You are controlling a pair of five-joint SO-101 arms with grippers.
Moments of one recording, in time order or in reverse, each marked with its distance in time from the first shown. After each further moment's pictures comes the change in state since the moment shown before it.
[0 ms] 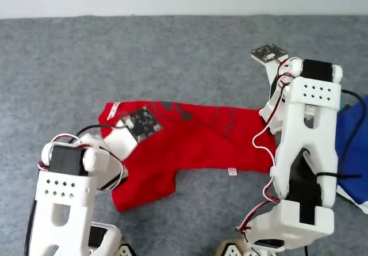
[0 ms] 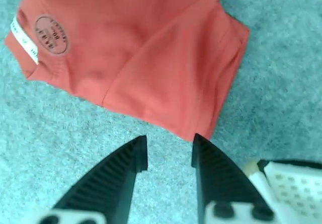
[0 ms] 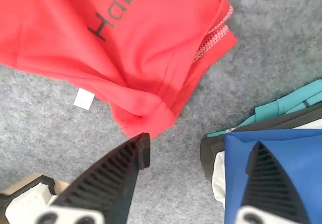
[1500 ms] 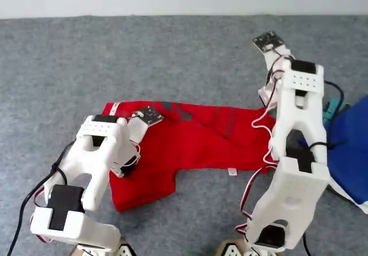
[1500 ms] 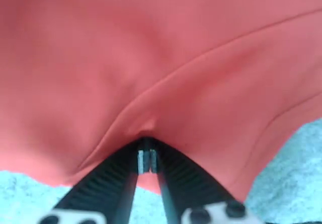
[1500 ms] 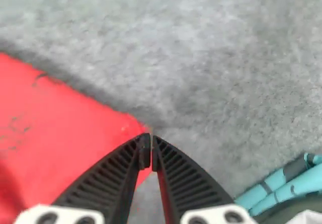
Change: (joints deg) left arm -2.2 49.2 2.0 -26.0 6.7; right arm 0.0 24.4 -11.3 -24.6 -0.6
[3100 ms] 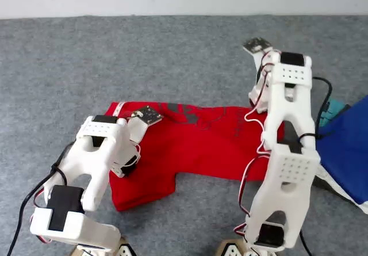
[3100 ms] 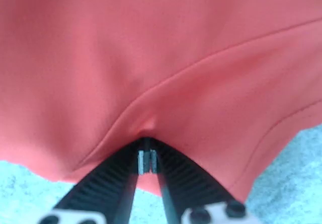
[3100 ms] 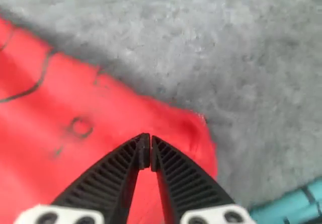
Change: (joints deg) left arm 0.0 0.0 0.4 -0.7 1.1; right arm -0.8 15.2 -14.8 8.2 -2.3
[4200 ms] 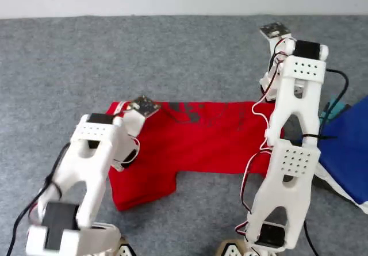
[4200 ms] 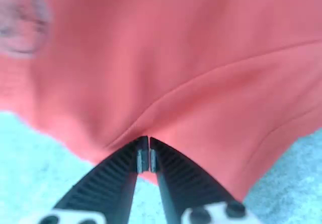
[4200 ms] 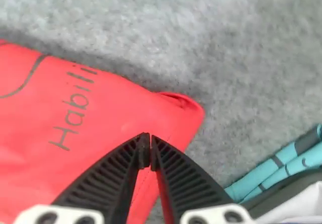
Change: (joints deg) left arm -0.2 -12.7 0.6 1.8 3.5; right arm 1.4 5.5 -26.4 17.7 -6.9
